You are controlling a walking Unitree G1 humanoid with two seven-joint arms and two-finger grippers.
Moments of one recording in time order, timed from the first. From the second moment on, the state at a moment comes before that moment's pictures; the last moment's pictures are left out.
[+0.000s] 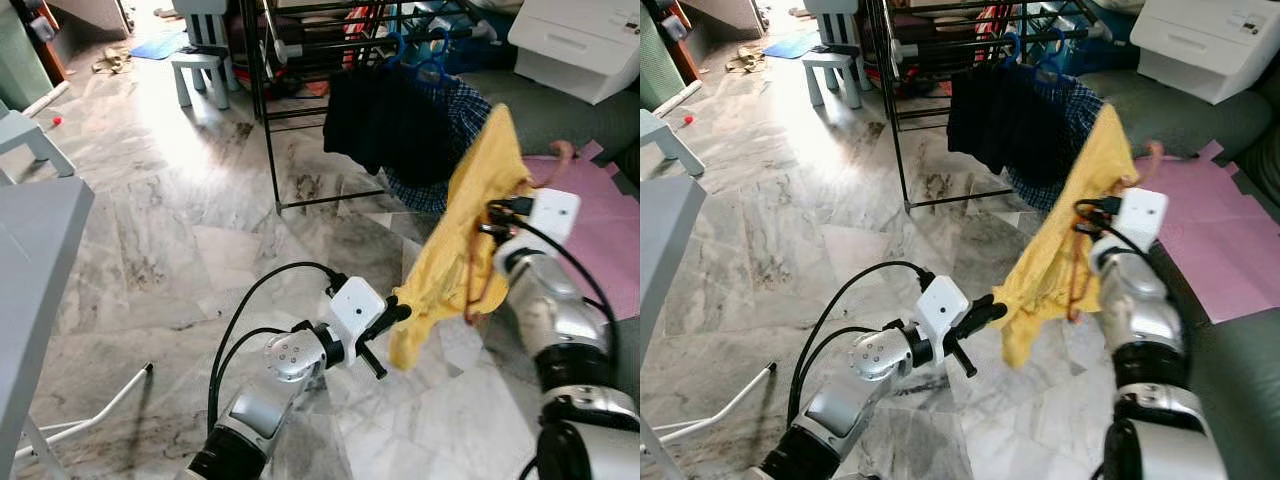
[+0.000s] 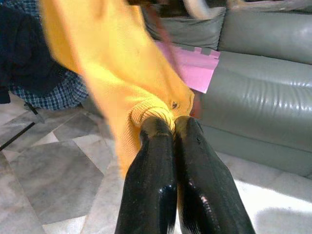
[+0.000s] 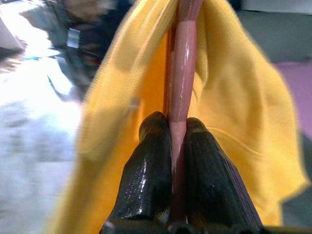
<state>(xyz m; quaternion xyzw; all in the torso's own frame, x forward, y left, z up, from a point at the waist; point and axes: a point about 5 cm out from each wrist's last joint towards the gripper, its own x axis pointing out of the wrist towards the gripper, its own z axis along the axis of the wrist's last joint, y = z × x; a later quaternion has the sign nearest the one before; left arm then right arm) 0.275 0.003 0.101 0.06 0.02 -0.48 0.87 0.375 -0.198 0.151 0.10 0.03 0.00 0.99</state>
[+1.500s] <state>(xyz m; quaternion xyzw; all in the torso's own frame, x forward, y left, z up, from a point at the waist) 0.315 0.064 0.081 0.09 0.06 -0.25 0.96 0.345 -0.118 0.091 -0.04 0.12 0.21 0.97</state>
